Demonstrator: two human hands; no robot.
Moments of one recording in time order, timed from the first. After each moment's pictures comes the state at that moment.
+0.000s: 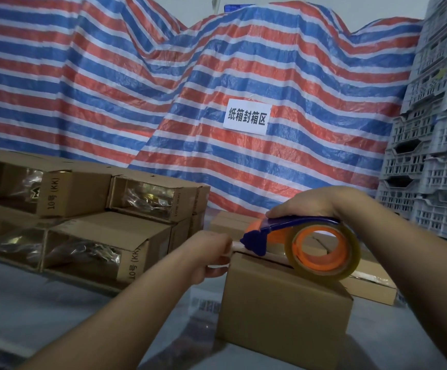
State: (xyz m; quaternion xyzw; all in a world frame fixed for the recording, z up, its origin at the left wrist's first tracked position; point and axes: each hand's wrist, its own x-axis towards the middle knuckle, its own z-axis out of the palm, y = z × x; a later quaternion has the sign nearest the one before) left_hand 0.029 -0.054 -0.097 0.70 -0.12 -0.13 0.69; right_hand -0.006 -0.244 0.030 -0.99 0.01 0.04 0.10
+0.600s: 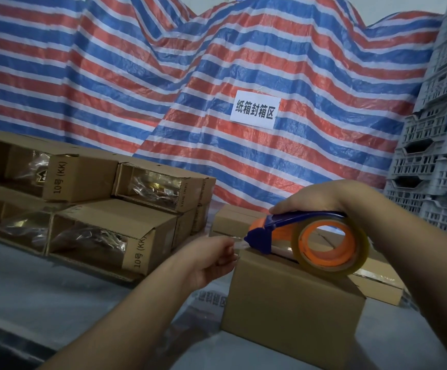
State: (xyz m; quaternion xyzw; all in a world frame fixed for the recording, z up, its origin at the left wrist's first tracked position) left_hand 0.039 -0.049 -0.126 0.59 -0.11 -0.19 0.78; right_hand 0.010 -0.237 0.029 -0.99 -0.06 0.08 -0.06
